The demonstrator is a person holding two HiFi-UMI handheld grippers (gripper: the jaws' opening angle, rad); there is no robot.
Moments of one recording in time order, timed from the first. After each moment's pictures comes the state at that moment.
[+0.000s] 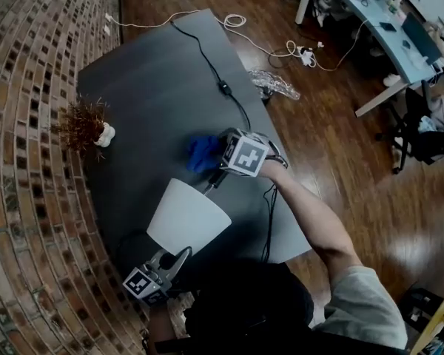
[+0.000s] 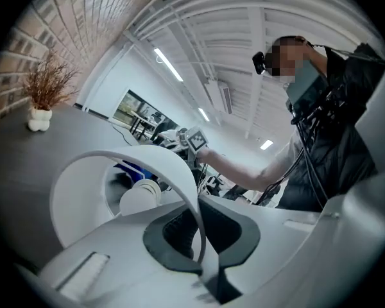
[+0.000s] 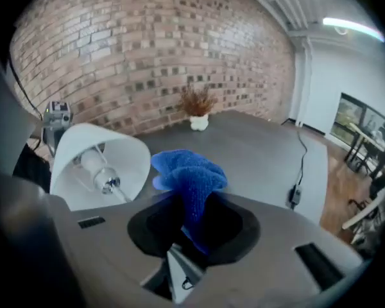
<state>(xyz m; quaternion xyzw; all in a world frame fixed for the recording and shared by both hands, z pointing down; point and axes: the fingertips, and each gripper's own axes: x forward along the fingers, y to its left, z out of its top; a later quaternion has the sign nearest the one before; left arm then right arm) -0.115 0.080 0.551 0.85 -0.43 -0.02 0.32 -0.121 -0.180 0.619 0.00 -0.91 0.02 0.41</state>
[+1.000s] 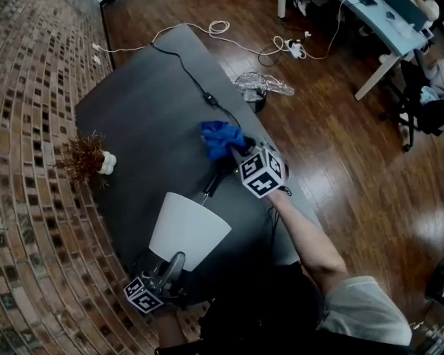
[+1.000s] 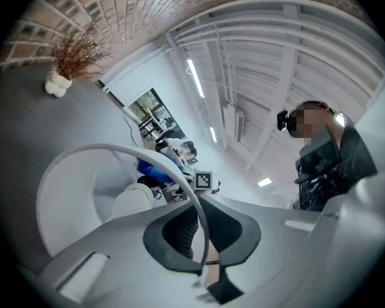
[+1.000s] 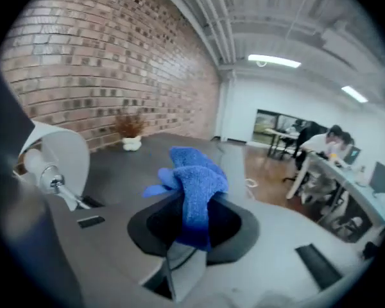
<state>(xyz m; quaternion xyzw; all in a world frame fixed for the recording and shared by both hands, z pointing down) -0.136 0.052 0.518 0.79 -0.42 -0.16 0.42 -0.022 -0.251 0.609 0.33 -0.90 0.04 0.29</state>
